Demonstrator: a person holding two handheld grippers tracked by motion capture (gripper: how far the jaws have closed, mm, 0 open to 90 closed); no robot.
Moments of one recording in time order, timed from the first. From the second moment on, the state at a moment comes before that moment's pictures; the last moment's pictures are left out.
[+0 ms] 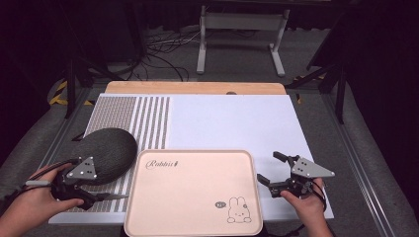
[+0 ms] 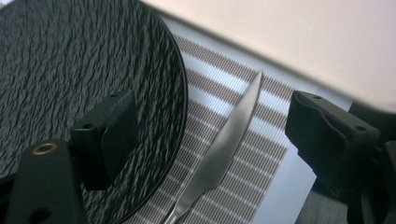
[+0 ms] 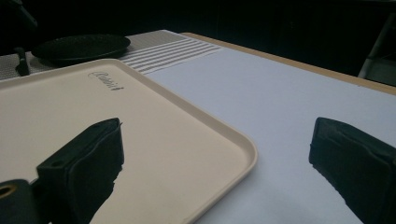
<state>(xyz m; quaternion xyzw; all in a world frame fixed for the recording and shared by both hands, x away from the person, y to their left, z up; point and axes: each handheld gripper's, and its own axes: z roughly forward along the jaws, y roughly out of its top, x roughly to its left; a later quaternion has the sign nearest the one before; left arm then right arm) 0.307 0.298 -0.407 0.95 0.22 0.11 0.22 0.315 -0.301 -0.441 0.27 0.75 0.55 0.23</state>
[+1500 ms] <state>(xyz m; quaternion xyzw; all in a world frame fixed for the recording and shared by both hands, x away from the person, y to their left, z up) 0.321 0.309 -0.432 1.00 0.08 0.04 -0.04 0.308 -0.305 -0.441 0.25 0.76 0.56 0.22</state>
